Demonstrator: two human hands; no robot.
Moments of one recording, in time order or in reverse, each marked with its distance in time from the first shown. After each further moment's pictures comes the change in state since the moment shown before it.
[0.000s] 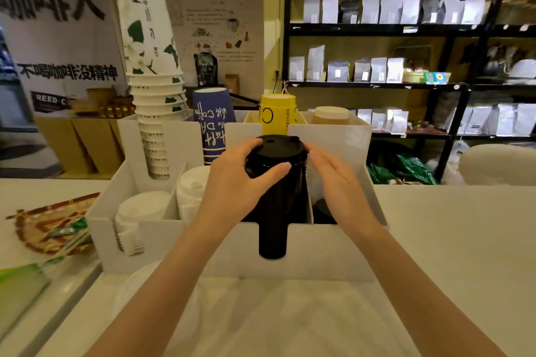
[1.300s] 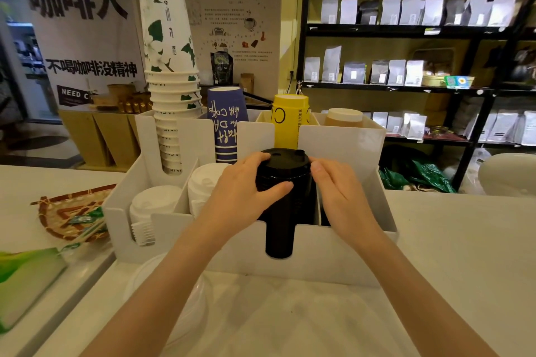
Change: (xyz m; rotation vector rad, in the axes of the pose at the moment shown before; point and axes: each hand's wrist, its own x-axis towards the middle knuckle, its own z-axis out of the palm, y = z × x) left_hand -0.007 -0.009 -0.003 0.175 -0.163 -0.015; right_hand 0.001 0.025 0.003 -0.334 0.013 -0.065
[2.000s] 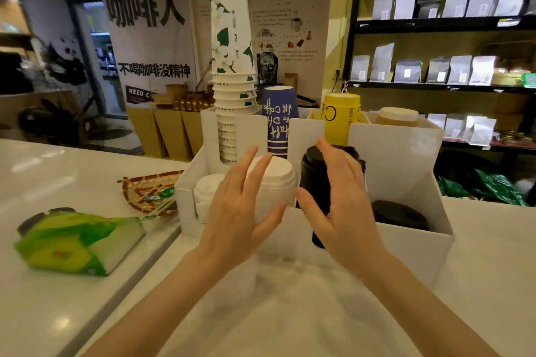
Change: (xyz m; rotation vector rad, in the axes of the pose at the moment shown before) left_hand -0.067 -0.047 -0.026 0.281 0.303 0.153; right_hand -0.037 -0.050 0.044 -0.118 0.046 -0.354
